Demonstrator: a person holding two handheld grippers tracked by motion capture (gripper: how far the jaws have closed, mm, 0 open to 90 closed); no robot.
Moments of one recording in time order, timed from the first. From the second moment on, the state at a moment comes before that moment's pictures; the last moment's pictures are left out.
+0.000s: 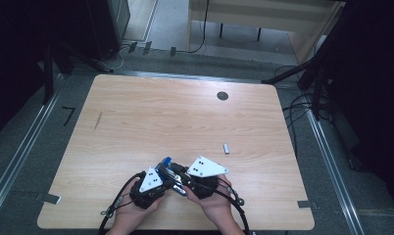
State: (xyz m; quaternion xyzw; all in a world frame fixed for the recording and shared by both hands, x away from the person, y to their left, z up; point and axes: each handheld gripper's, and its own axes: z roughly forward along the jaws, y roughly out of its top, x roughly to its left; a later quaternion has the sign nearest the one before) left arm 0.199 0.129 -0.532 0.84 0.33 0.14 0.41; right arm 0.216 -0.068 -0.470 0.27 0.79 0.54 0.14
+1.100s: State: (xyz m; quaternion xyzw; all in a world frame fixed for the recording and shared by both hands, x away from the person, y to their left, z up) left arm 0.199 0.128 -0.532 0.84 0.33 0.14 0.41; right arm 0.245 -0.028 -0.461 0.25 0.79 0.54 0.13
